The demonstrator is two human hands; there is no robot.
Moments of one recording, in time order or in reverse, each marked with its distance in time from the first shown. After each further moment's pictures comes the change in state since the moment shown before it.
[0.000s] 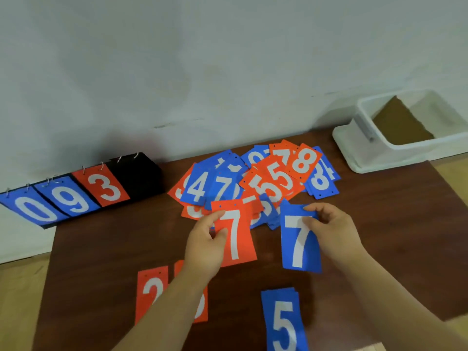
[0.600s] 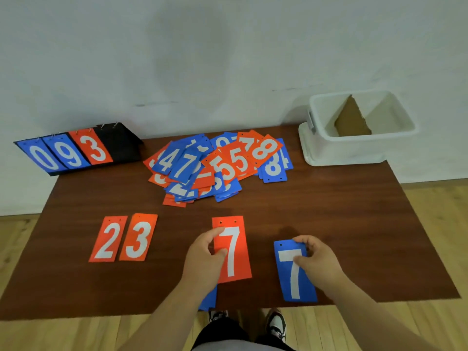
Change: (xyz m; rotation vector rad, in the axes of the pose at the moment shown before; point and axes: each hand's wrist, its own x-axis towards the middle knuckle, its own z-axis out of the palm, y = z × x) left_hand -0.168 0.040 0.180 0.076 0.063 -0.219; right_hand -0.013 0.141 -0.186 -0.280 -0.341 0.083
